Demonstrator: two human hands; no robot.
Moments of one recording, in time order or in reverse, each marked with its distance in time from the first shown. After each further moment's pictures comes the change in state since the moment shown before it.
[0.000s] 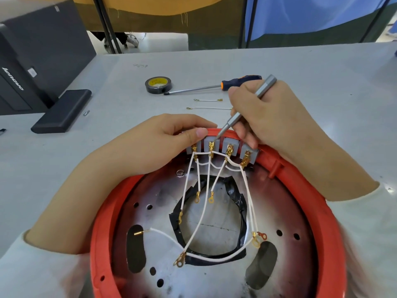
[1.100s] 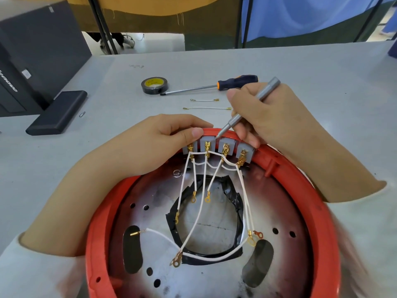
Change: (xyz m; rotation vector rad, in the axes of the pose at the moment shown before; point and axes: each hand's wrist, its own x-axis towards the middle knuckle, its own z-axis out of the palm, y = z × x) left_hand 0.000 -0.003 0.000 0.018 0.010 0.023; right_hand -0.004 0.005 -0.007 0.044 -0.022 -0.013
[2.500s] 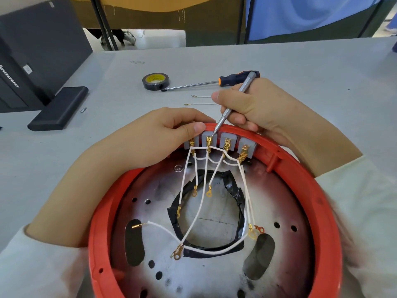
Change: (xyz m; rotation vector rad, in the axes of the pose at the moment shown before) left_hand 0.002 0.003 0.000 -0.022 -0.032 0.023; right_hand 0.022 0.004 0.002 0.001 -0.122 0.226
